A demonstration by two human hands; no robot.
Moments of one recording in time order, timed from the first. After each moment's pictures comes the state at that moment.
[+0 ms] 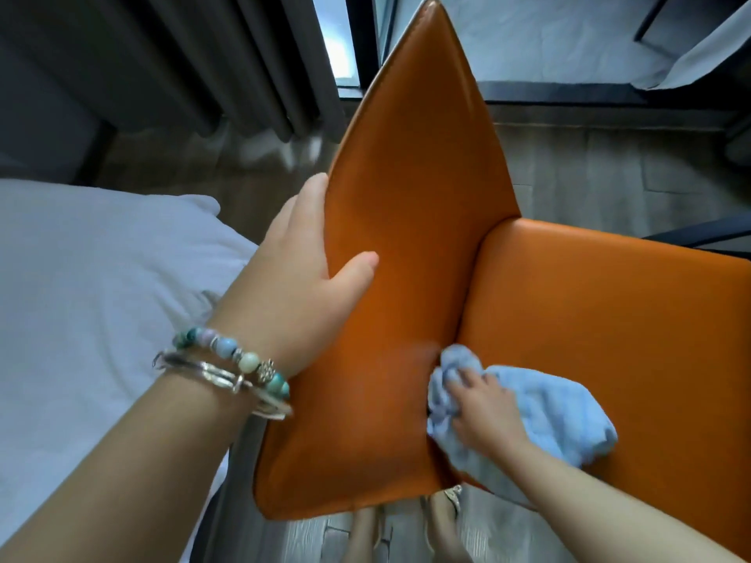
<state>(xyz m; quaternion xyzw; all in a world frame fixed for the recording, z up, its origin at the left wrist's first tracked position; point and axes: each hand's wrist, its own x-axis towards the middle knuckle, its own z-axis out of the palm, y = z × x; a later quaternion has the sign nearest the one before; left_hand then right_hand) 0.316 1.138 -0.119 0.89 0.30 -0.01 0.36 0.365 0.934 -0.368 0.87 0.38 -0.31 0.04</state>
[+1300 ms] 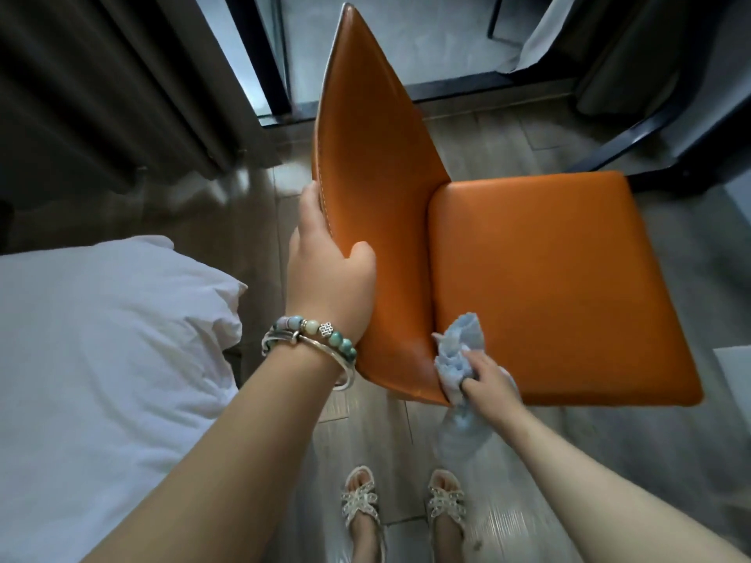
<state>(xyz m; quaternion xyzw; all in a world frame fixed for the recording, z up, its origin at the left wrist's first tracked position) 0.270 1.116 -0.136 0.82 0.29 0.07 0.49 0.267 0.915 -0.337 0.90 0.00 -0.31 -0.30</state>
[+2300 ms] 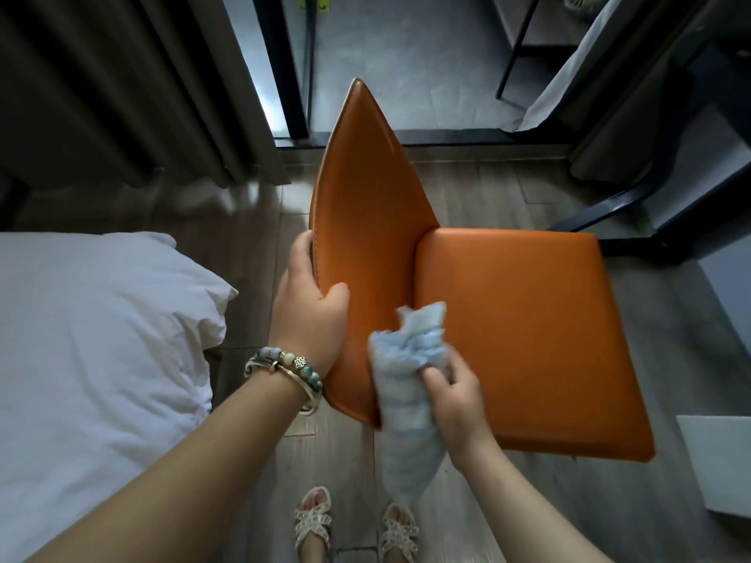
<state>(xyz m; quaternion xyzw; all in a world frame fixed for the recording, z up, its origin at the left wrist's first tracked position) 0.258 1.096 -0.141 0.81 0.31 0.11 0.48 0.268 0.927 -0.228 0.76 0.01 -0.21 -0.61</state>
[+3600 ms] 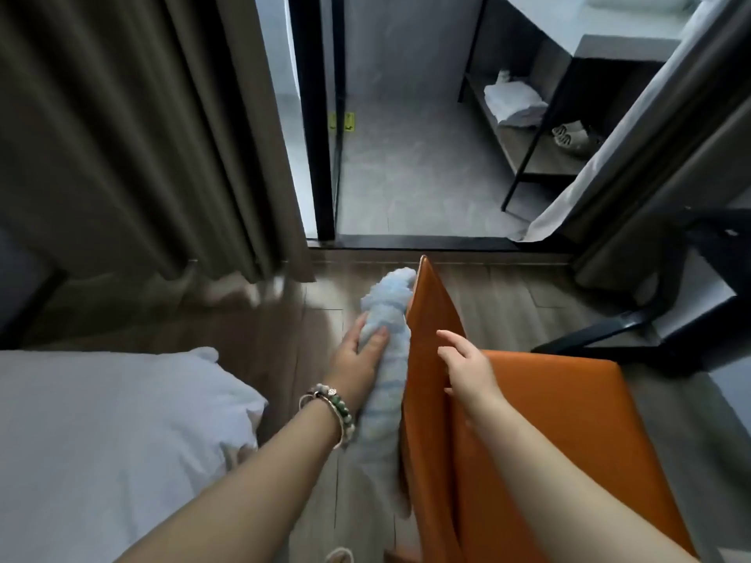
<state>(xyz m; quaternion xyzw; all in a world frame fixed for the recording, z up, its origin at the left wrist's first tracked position) 0.344 1.209 -0.114 0.66 0.28 0.06 0.70 0.407 1.082 -0.115 0.77 -0.06 -0.24 -0.59</state>
